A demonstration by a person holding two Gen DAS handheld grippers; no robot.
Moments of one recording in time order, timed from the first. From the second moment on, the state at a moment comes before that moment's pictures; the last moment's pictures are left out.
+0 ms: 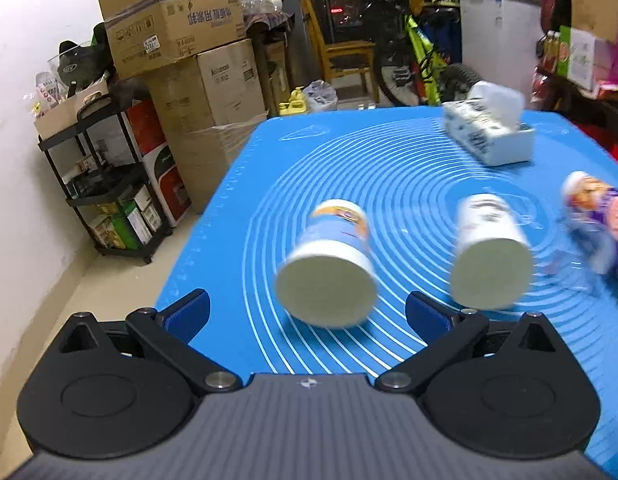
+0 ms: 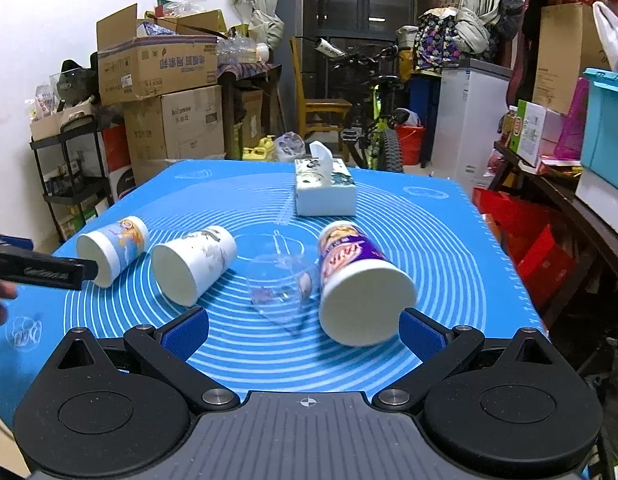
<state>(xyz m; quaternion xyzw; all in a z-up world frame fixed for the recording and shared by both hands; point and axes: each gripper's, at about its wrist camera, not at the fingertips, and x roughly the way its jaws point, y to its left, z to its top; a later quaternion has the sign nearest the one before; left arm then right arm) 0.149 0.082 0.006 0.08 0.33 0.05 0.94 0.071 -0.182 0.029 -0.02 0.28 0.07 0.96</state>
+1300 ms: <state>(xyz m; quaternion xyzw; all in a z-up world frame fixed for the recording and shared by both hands) 0.081 -0.035 0.011 -0.01 0.35 -0.07 0.93 0.029 -0.238 0.016 0.00 0.31 0.03 0.95</state>
